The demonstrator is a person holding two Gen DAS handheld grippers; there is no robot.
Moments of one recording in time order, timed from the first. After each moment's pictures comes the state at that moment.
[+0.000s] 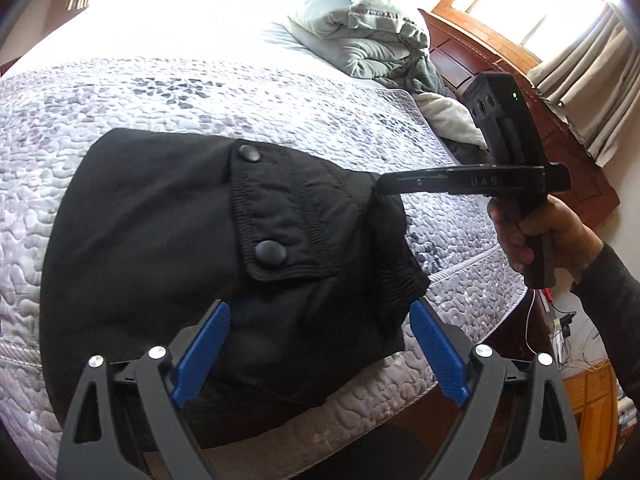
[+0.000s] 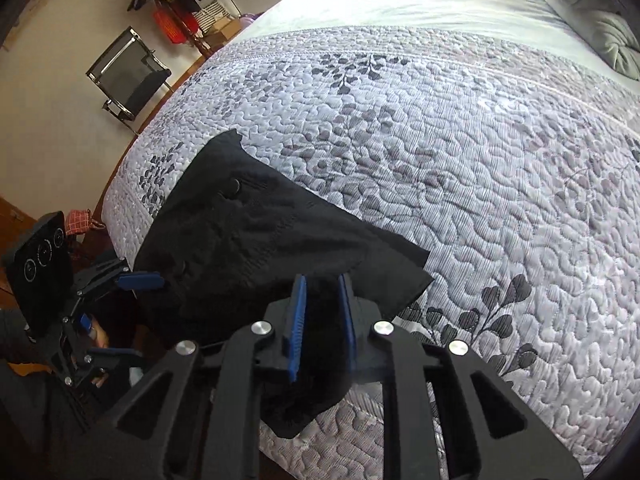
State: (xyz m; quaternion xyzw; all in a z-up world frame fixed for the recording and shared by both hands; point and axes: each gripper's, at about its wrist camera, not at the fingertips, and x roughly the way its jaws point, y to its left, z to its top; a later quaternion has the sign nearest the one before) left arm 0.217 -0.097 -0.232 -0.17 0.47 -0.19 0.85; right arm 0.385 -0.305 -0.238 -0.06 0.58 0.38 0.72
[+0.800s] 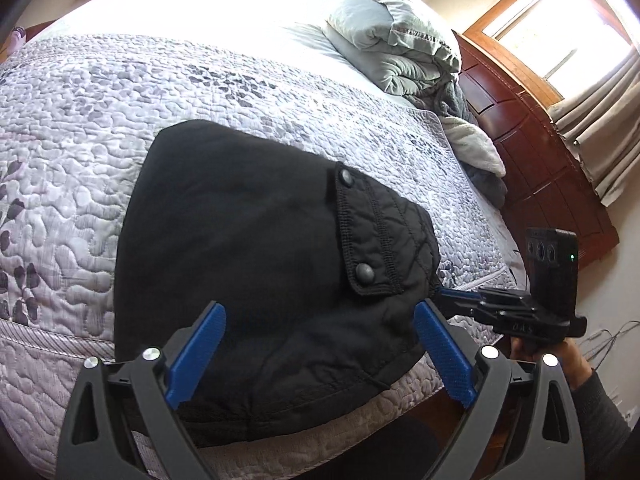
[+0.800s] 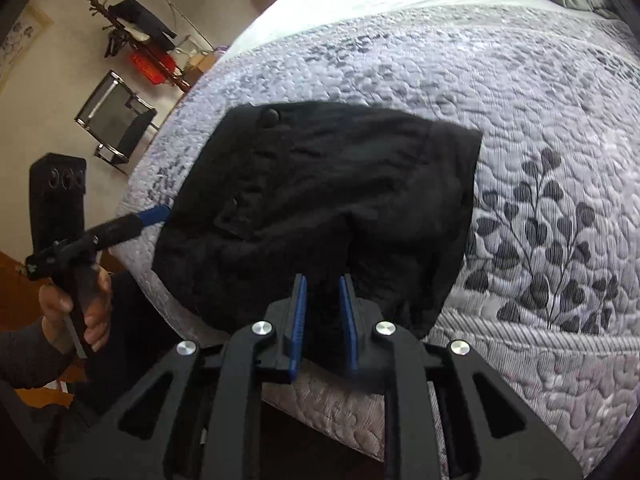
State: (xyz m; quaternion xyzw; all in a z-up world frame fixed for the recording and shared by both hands) left arm 0.221 -0.016 -0.238 -0.22 0.48 -0.17 0.83; right arm 0.275 -0.317 -0.260 0.01 0.57 0.32 0.76
